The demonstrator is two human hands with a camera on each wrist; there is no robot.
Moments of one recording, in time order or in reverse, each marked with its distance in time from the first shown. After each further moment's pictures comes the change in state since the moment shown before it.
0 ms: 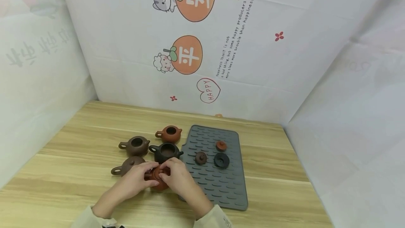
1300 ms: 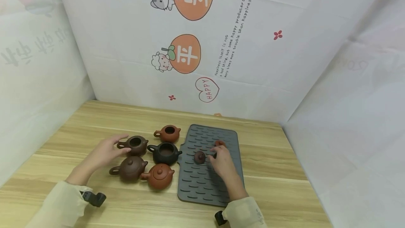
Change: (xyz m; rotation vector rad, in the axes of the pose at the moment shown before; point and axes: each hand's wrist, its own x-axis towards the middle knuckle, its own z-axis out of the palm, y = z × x) left_hand 0.020 -0.061 -0.090 0.058 0.171 -0.046; right_hand -0.010 0.119 -0.073 -0.176 0.233 0.306
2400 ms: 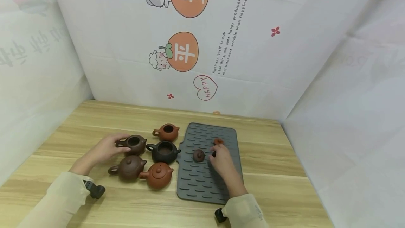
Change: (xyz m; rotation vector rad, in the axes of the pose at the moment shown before) left_hand 0.021 -0.034 0.007 0.017 -0.076 0.038; right_hand 0.001 0.008 0.004 -0.016 -0.012 0.009
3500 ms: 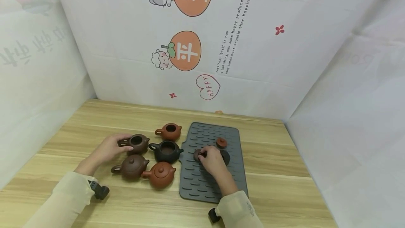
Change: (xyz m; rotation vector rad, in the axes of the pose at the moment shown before) left_hand -0.002 -0.004 0.007 -0.043 0.044 -0.050; right_hand 0.005 -0.030 0.023 0.081 -0.088 0.006
